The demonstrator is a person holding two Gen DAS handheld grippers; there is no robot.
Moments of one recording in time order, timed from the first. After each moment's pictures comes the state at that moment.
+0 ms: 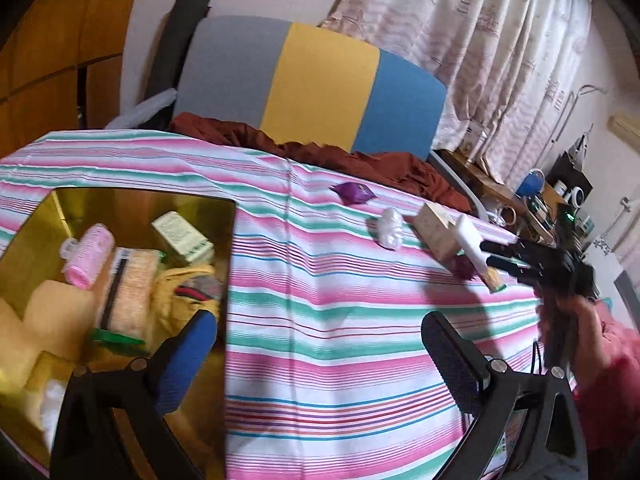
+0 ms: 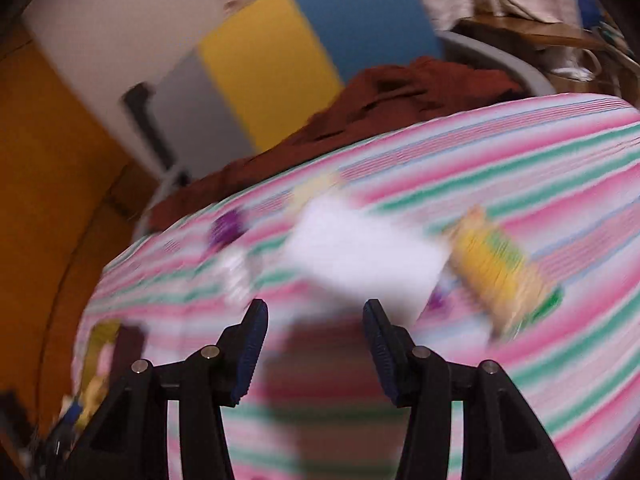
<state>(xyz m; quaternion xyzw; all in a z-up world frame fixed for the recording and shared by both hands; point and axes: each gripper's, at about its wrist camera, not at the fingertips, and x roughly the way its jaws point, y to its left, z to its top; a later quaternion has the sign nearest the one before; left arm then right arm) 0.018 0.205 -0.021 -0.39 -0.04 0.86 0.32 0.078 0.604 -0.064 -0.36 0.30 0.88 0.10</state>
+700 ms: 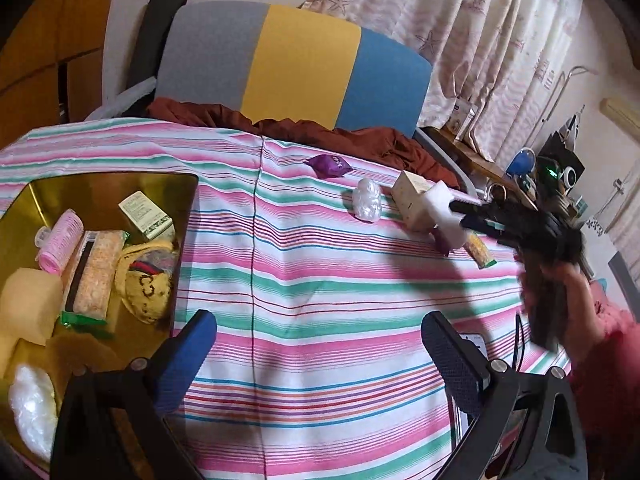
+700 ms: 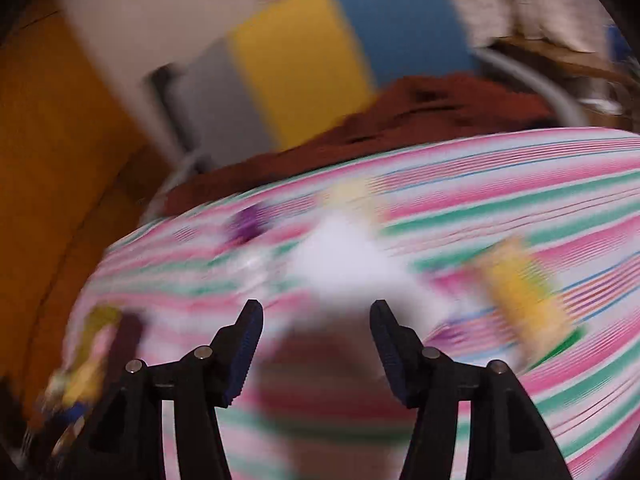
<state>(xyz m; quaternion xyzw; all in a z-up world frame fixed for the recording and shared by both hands) 0.030 0.230 -0.033 -0.41 -0.02 0.85 0.33 0.055 0.580 -0.060 -0.37 0.27 0.89 0.04</state>
